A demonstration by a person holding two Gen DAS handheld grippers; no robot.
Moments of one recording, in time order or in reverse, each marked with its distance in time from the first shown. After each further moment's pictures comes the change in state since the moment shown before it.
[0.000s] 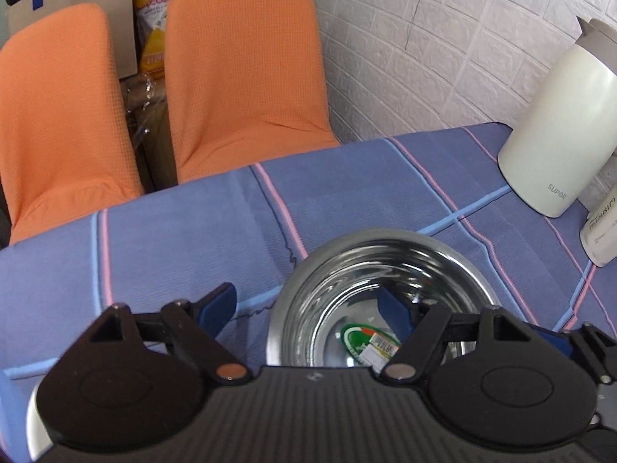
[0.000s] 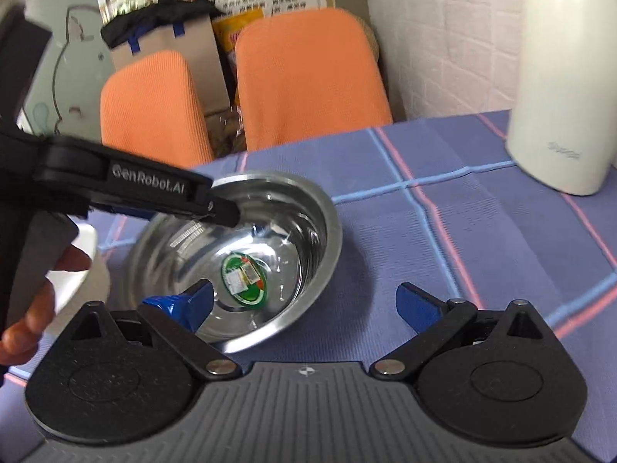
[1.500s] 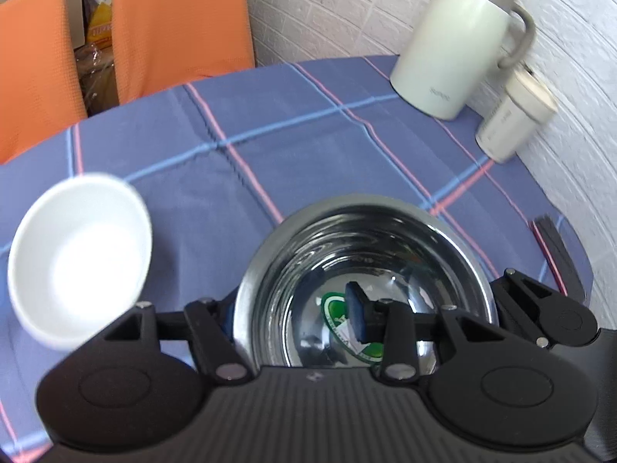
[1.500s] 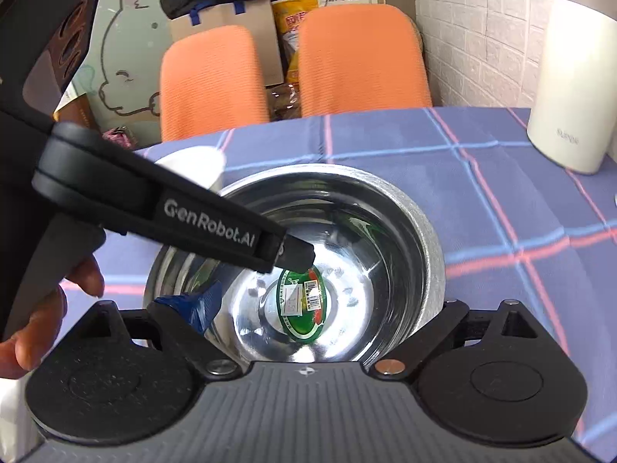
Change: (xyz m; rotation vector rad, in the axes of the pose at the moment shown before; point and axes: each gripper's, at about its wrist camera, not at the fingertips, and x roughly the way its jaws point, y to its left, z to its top) left arm -0.095 -0.028 -0.096 0.087 0.115 -0.172; right arm -0.094 0.054 -0.057 -0.083 0.030 0.079
